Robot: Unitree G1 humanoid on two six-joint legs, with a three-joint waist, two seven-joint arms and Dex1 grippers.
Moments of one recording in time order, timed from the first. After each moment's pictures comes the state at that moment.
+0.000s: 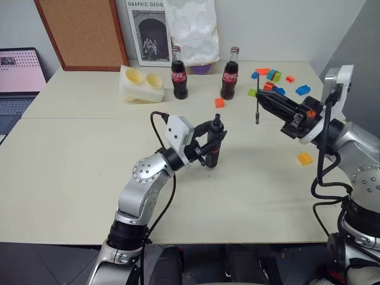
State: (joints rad) left arm -0.40 0.21 -0.15 -0.24 -0.35 0.28 -0.63; right arm -0.57 -0.44 -0.33 -0.47 0.83 0.86 0.57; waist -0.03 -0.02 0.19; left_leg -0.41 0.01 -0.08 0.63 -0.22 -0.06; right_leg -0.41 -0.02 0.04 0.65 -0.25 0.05
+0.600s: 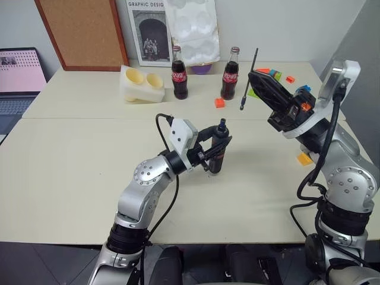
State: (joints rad) left arm -0.37 0.20 -0.15 -0.28 -0.36 0.35 -0.64; right arm -0.57 -0.29 -0.26 -0.46 0.90 0.70 0.49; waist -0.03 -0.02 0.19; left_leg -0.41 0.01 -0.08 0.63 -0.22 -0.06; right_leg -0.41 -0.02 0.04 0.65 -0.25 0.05
